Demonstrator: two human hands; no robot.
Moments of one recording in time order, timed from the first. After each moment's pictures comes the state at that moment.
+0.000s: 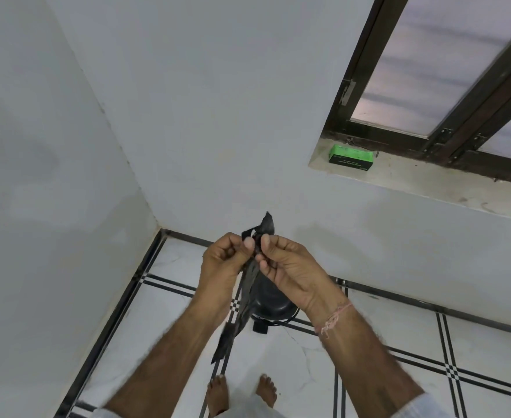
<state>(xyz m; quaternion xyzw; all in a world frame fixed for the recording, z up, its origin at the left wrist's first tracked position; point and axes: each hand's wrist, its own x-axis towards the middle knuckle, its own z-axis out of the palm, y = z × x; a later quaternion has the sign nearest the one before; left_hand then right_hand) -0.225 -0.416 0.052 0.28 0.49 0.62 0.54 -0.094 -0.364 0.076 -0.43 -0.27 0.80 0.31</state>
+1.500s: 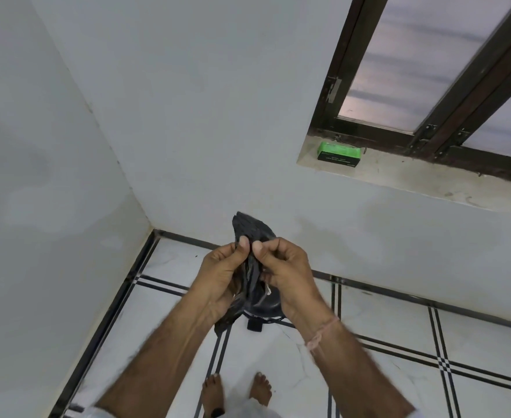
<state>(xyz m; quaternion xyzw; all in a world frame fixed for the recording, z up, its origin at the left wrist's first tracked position) -0.205 -0.419 0.064 0.13 0.47 0.55 0.68 -0.076 -0.390 0.074 -0.50 -0.40 0.67 0.38</state>
